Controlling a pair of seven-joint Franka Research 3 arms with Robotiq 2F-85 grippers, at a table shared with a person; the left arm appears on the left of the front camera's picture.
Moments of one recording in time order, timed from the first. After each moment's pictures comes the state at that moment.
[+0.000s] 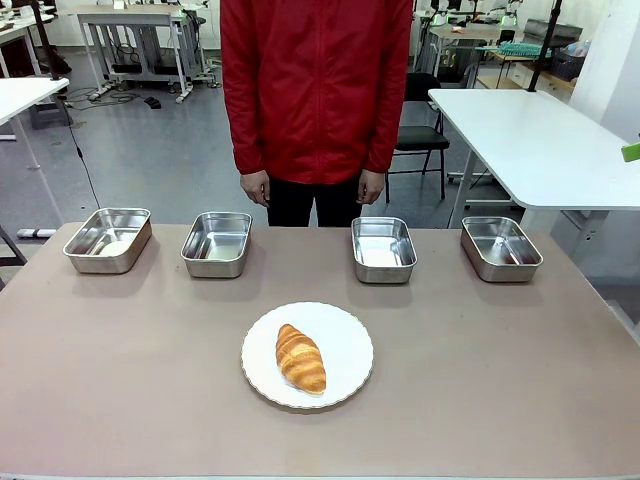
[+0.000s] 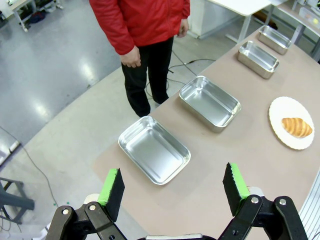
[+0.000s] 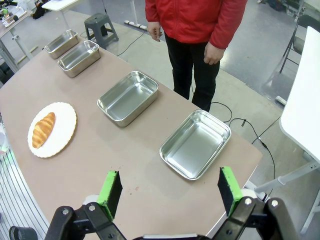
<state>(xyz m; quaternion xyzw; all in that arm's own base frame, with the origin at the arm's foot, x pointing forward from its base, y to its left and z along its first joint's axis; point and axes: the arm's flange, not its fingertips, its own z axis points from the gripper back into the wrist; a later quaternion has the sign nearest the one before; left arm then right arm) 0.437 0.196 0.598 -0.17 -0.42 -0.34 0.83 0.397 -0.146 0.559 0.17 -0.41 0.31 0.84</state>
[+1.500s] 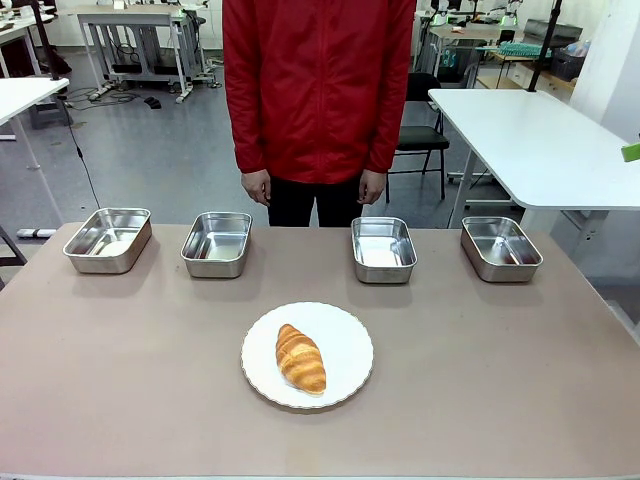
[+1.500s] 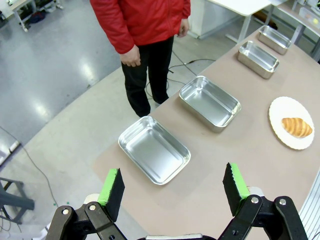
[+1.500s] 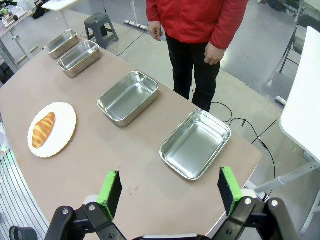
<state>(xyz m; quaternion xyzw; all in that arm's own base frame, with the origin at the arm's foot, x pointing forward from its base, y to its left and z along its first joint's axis) 0.437 0.196 0.598 -0.17 -0.42 -0.34 0.83 0.397 -0.146 0.559 0.17 -0.41 0.31 0.84</state>
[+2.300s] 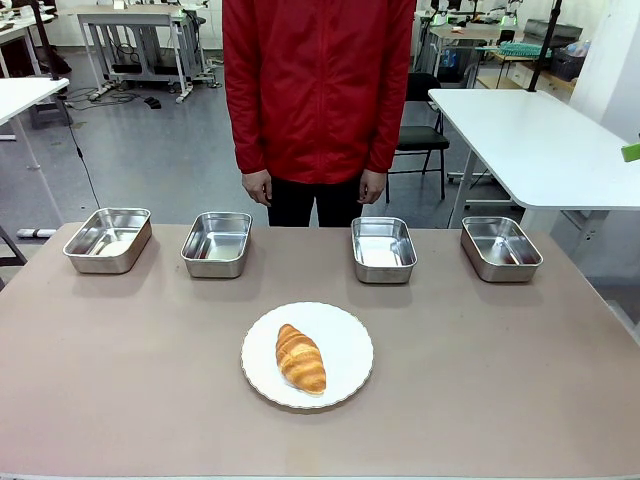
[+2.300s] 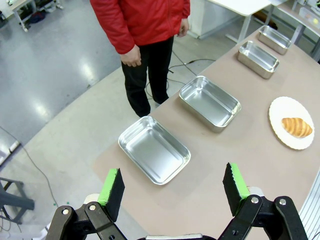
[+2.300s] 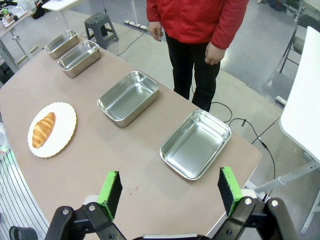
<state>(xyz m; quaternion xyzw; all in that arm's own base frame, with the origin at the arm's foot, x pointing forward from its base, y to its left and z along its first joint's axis) 0.437 0.196 0.598 -0.17 -0.42 -0.34 0.83 0.397 -0.146 0.559 0.17 -0.41 0.31 0.84</state>
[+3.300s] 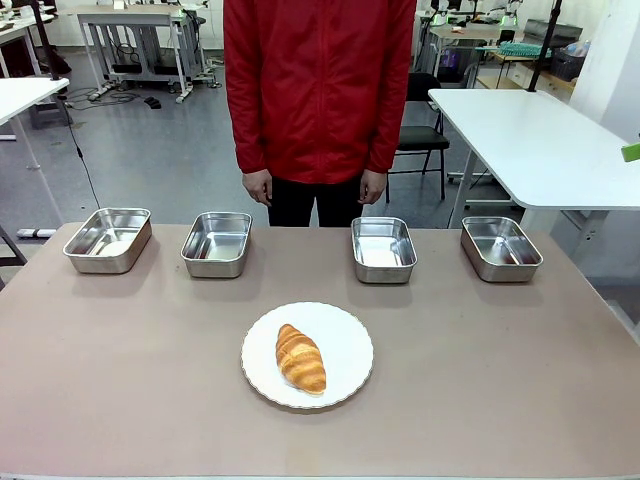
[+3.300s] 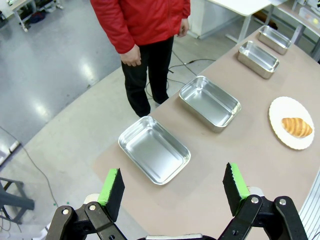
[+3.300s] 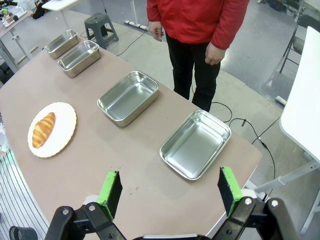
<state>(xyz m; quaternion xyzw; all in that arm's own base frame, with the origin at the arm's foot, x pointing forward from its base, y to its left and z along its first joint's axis) 0.437 0.196 0.598 -0.17 -0.42 -0.34 0.83 0.397 -0.146 0.559 0.17 -0.41 0.31 0.84</state>
